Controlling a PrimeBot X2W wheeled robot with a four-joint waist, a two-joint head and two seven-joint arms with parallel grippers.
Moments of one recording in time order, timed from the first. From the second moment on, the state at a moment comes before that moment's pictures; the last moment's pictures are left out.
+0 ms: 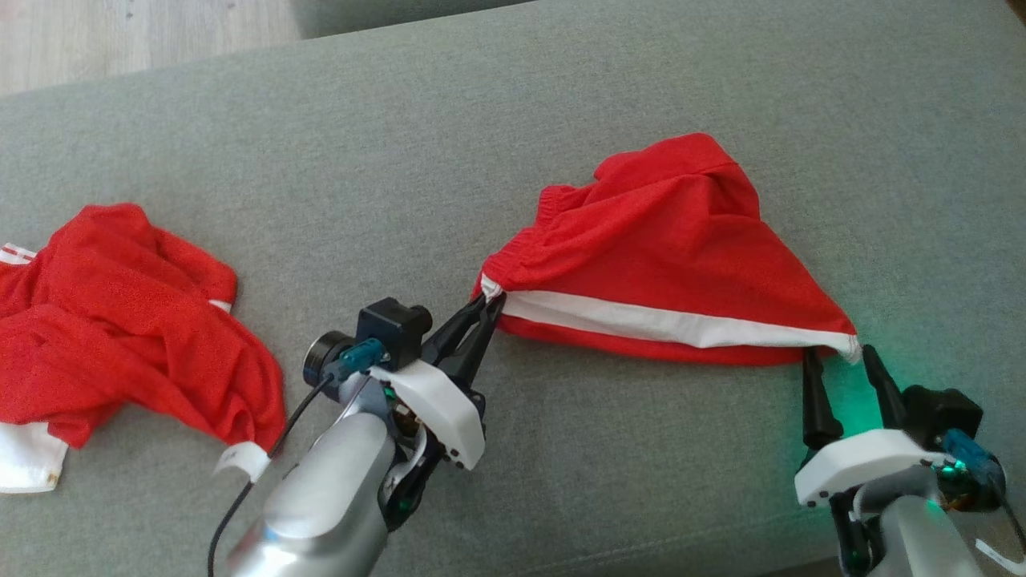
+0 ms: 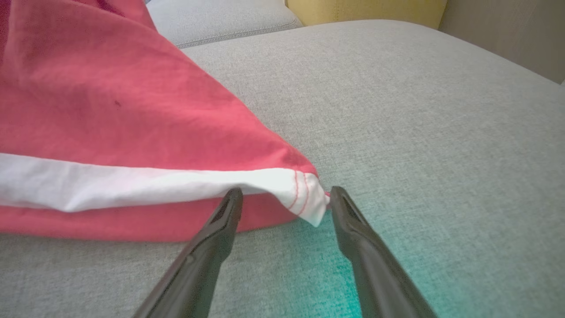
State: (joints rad) left arm -0.45 0.06 -0.67 0.61 -0.41 -0.12 -0.25; right arm -0.18 -0.04 -0.12 0.60 0.08 0.13 -0.24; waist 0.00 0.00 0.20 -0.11
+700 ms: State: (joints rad) left arm -0.41 0.08 -0.62 0.59 -0.41 -0.12 -0.25; right arm -0.17 -0.04 -0.06 0.46 0.07 0.13 -0.25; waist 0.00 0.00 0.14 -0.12
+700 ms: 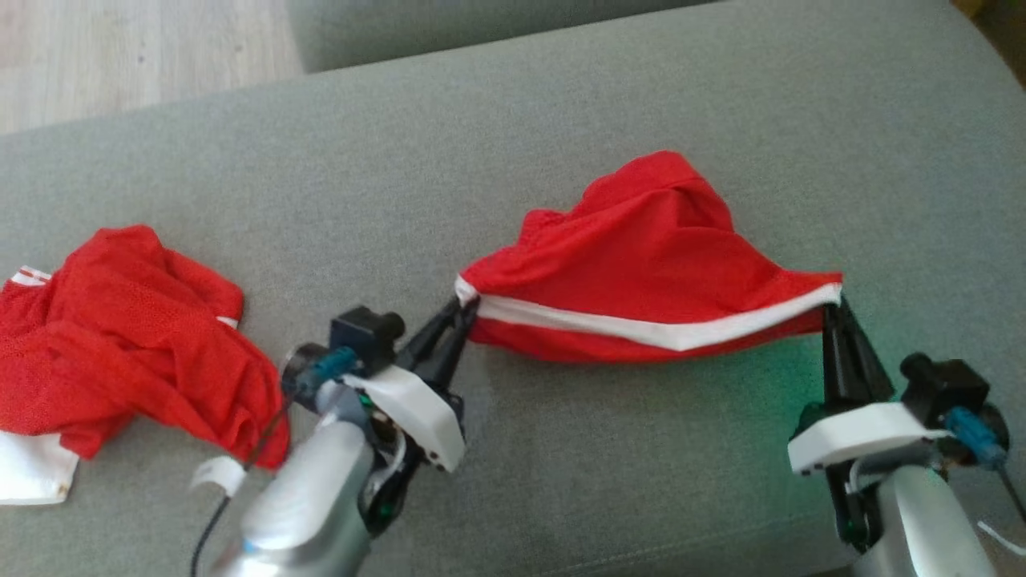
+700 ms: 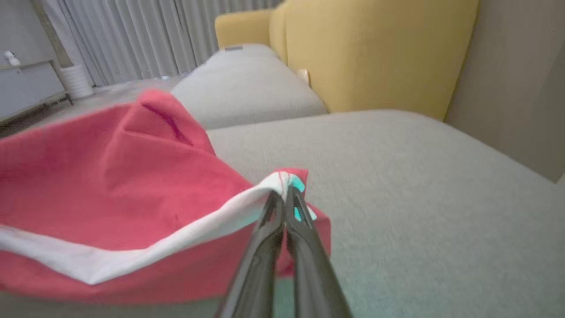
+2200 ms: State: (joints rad) left arm -0.85 0.34 -0.48 0.22 -0.40 -0.07 0.02; right arm -0.76 -0.24 0.07 0.06 0.03 0.13 0.09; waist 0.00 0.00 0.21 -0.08
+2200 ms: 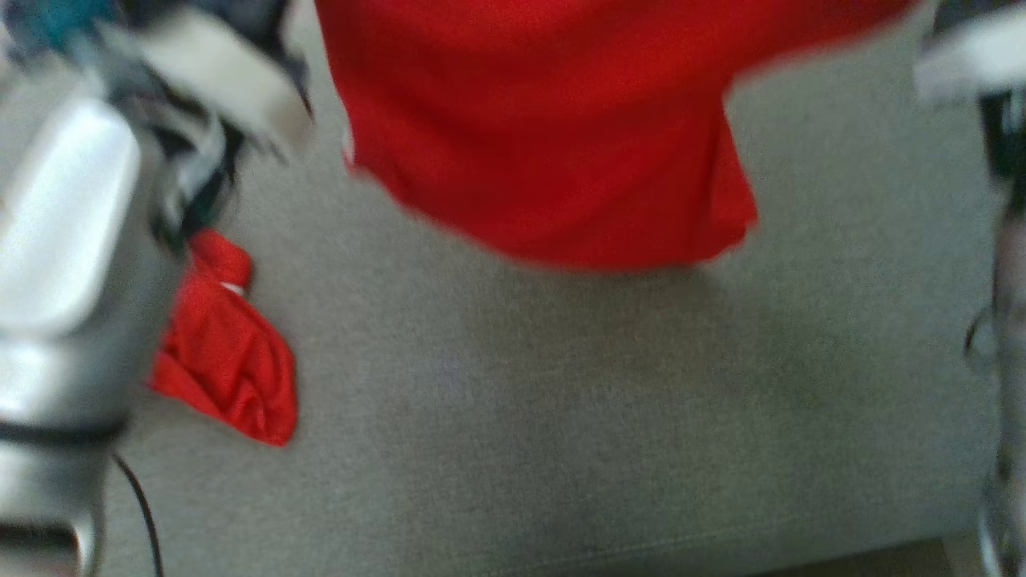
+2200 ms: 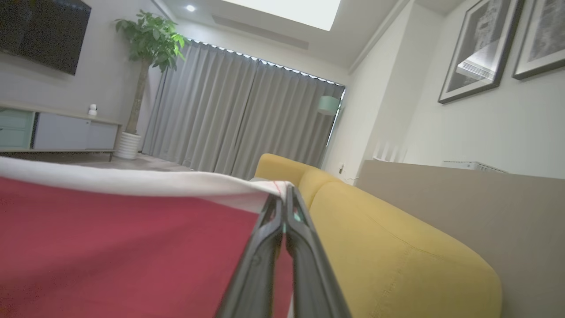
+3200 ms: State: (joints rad) left arm -0.93 0.22 -0.50 0.73 -0.37 -0.13 -0.26; right arm -1.02 -0.27 0.33 0.85 0.00 0.13 -0.26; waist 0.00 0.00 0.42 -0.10
